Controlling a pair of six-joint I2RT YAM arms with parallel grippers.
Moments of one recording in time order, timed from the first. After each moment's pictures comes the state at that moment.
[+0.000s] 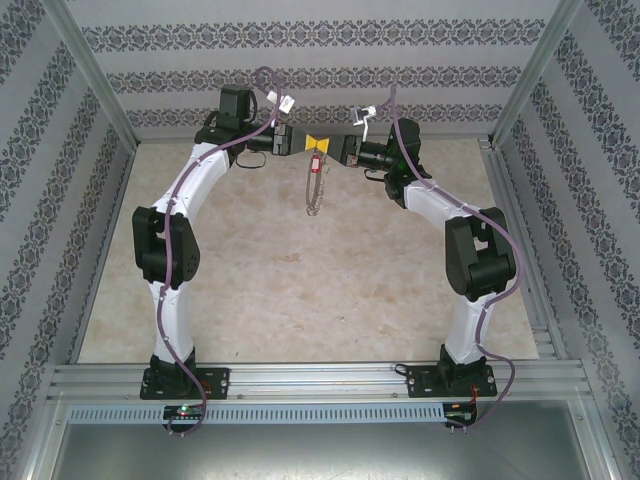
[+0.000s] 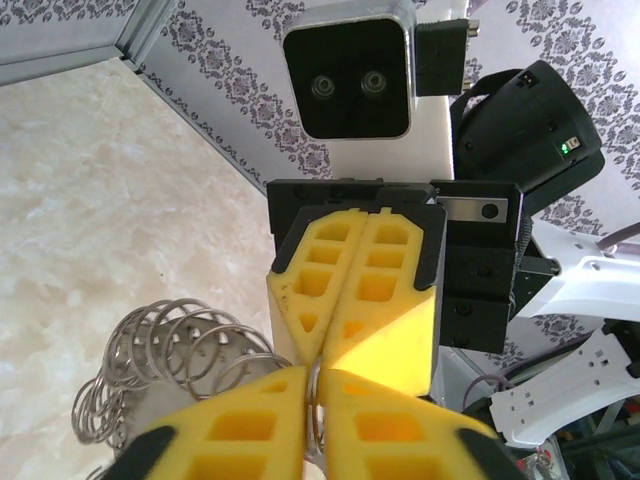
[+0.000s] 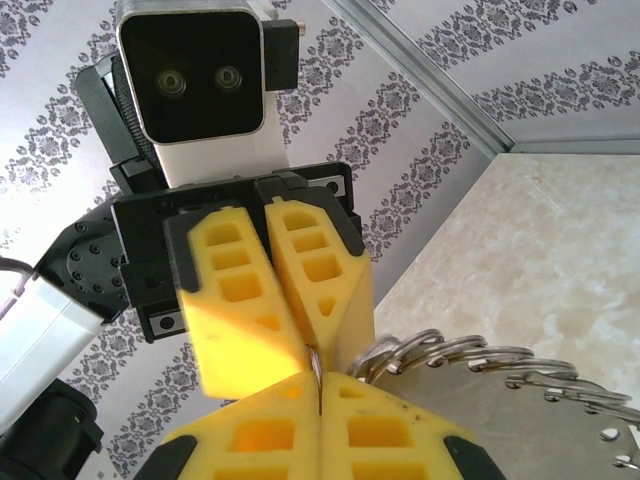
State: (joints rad) left arm -0.21 2.10 2.02 -0.43 1.19 -0.25; right arm 0.28 1.94 1.41 0.61 -1.03 0.94
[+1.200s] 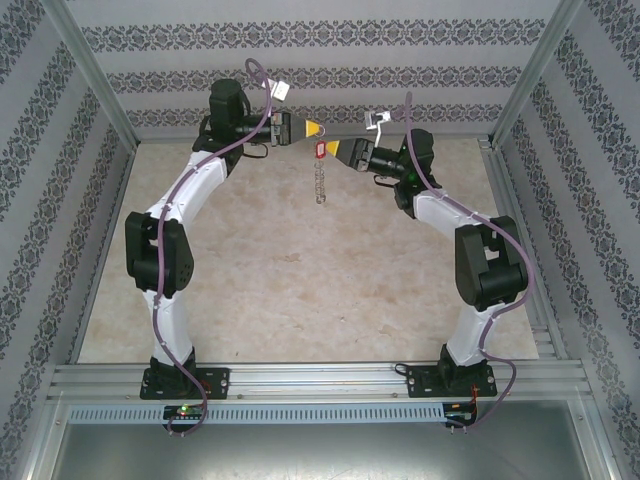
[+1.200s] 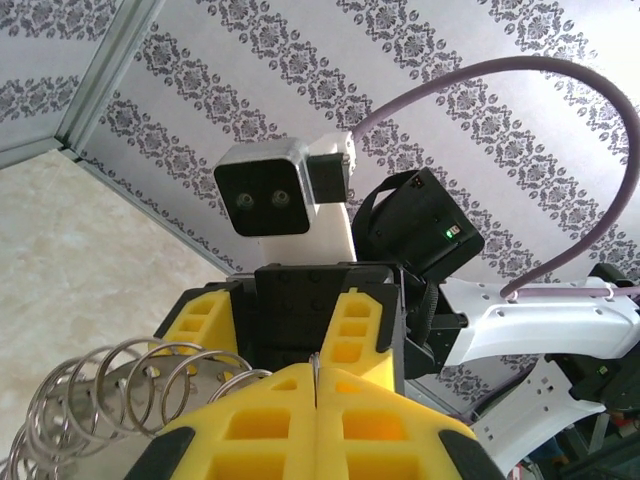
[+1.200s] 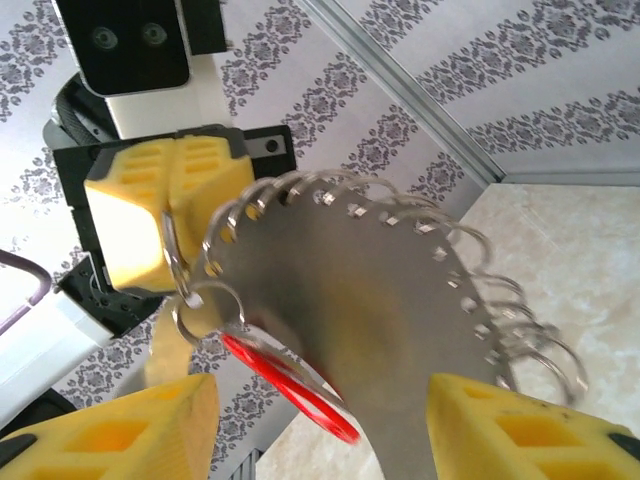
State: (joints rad) left arm -0.22 2.00 1.85 0.09 1.23 -0.60; right arm 0.25 1.85 1.27 0.74 -1.00 0.97
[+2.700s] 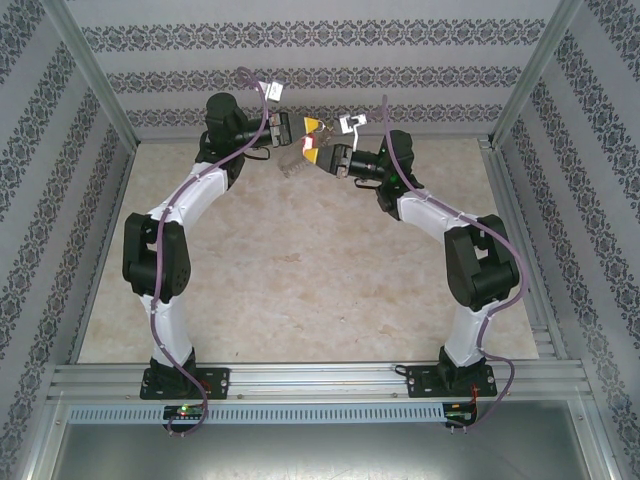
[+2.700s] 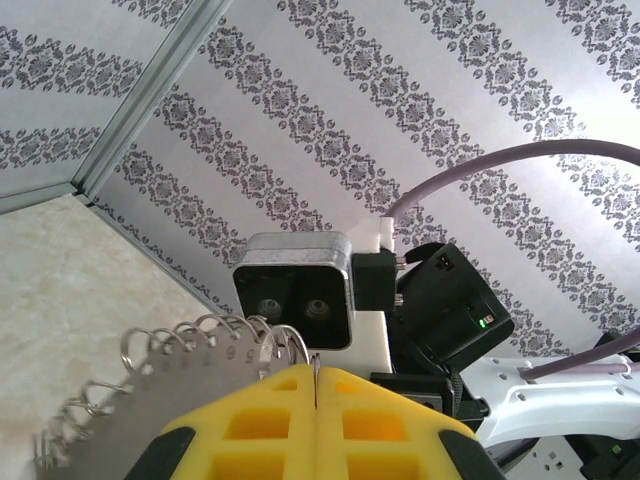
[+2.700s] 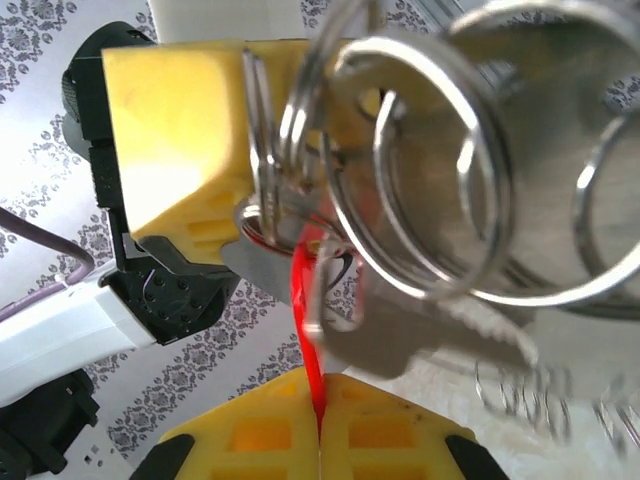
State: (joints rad) left arm -0.23 1.96 1.67 0.46 1.11 -0.85; right arm 0.36 1.87 1.30 0.73 -1.00 0.94
